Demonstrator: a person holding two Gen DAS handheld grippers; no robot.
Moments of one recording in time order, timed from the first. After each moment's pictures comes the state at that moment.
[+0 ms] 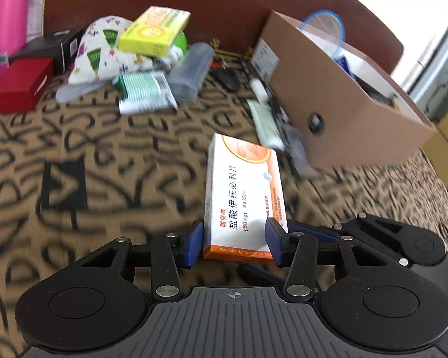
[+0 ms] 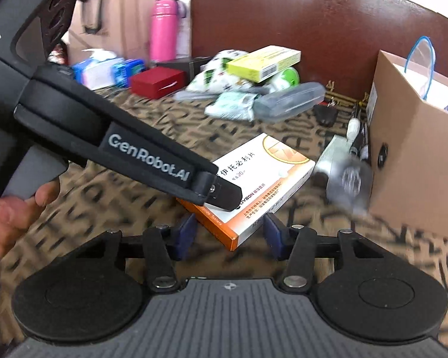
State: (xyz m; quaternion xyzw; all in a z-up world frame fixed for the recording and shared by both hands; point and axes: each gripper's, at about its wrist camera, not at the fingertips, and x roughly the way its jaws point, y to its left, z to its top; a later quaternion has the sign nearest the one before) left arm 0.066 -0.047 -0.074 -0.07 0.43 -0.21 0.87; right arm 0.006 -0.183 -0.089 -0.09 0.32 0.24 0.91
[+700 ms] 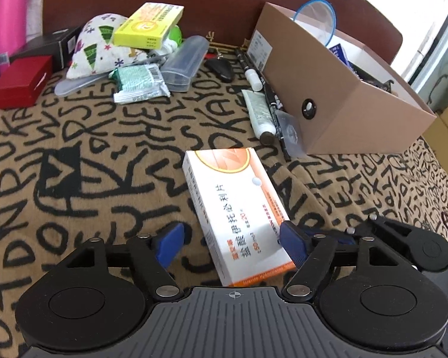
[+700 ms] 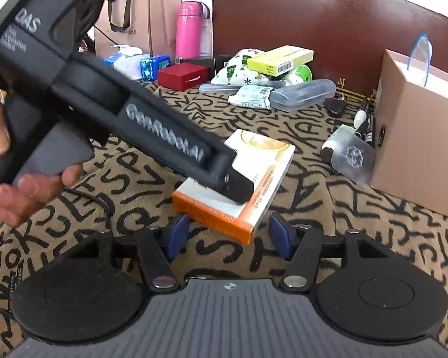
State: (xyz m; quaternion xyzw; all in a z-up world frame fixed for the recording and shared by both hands) left arm 0.060 -0.060 -0.077 -0.06 0.44 -0.21 0.87; right arm -0.013 -0.194 -0.094 -0.09 0.31 0.28 0.91
